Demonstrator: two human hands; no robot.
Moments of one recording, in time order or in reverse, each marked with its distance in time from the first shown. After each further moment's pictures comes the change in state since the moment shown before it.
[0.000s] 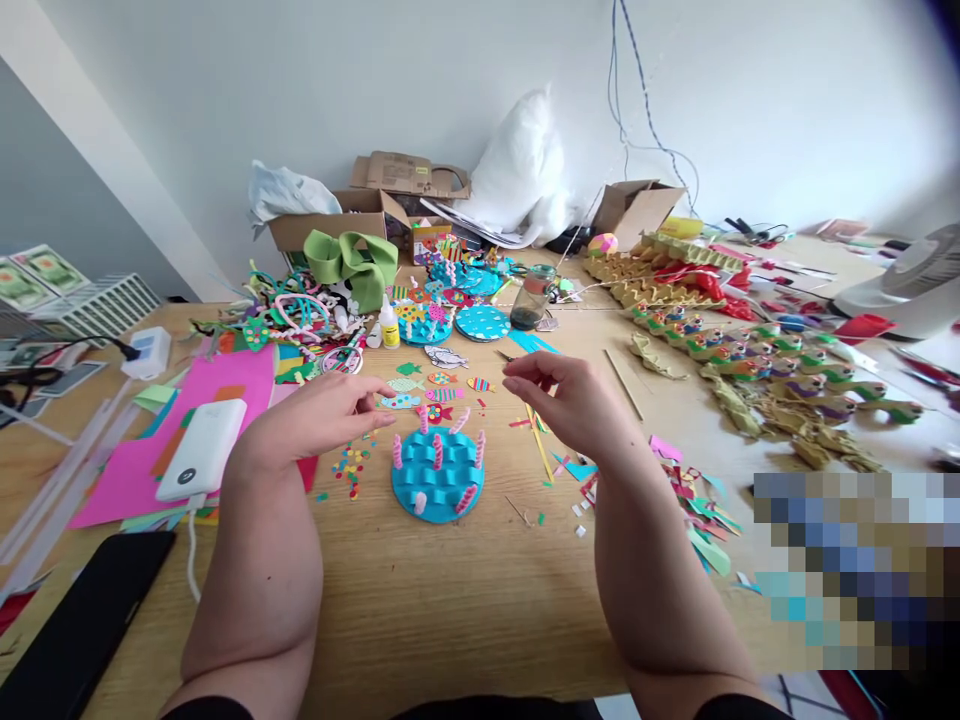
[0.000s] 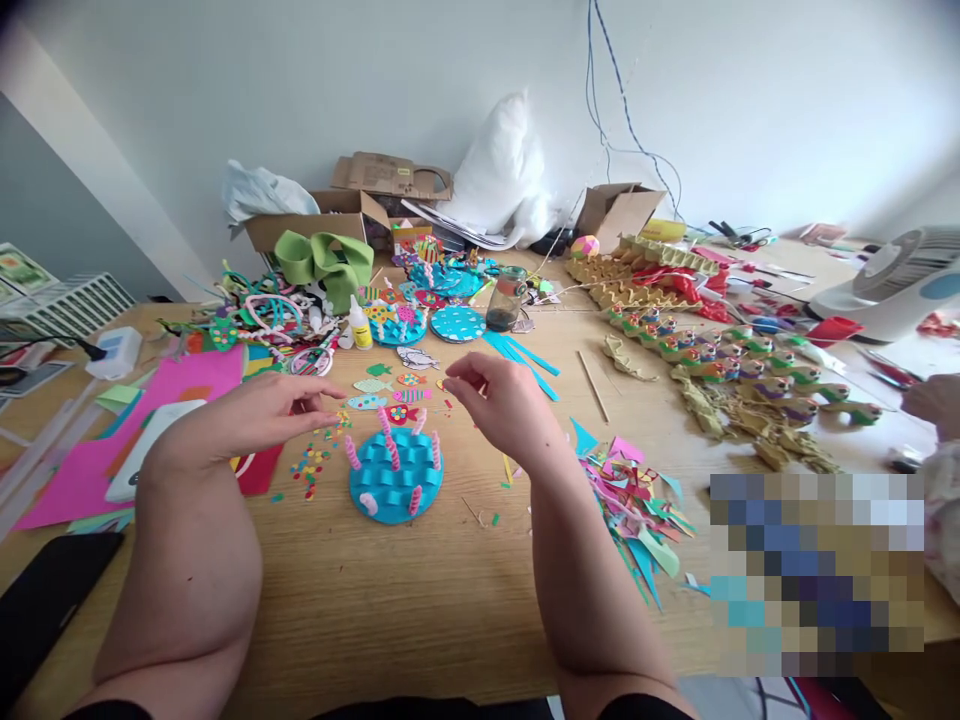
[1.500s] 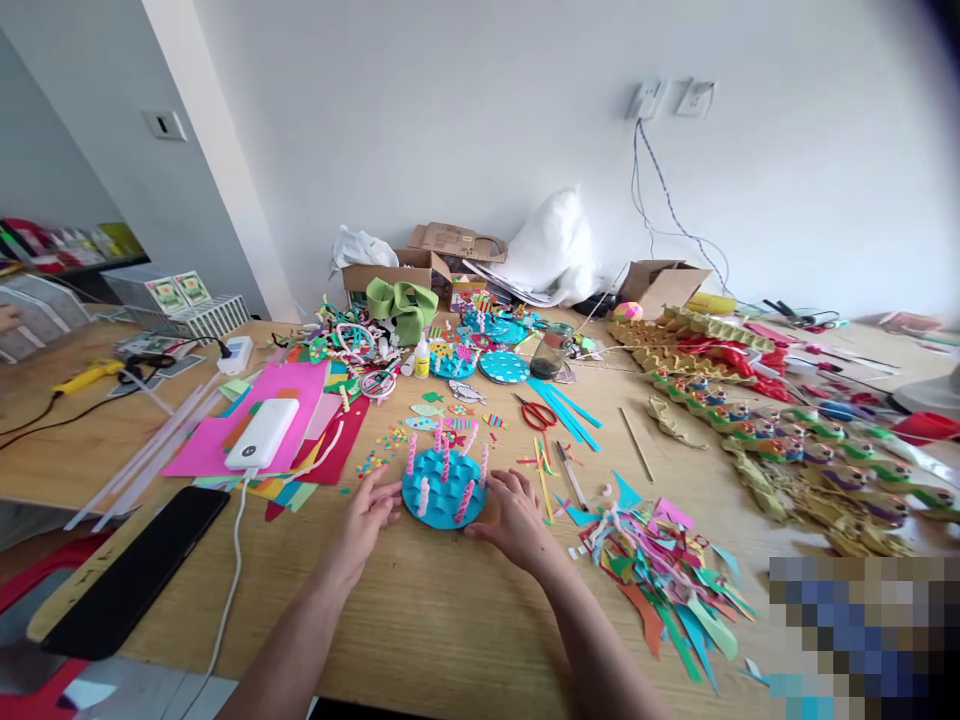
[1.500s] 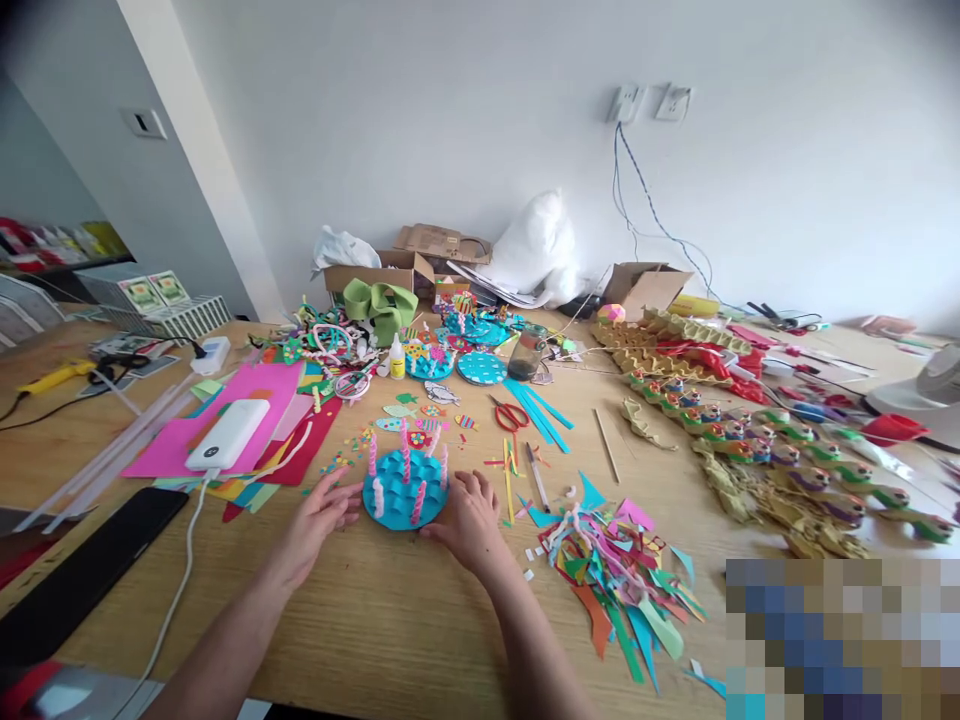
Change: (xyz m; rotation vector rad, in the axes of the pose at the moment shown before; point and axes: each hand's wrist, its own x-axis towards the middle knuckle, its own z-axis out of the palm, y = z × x) left_hand -0.054 0.012 0.178 -1.477 0.625 -0.466; right_hand -0.082 0.046 0.094 -0.185 -0.349 0.142
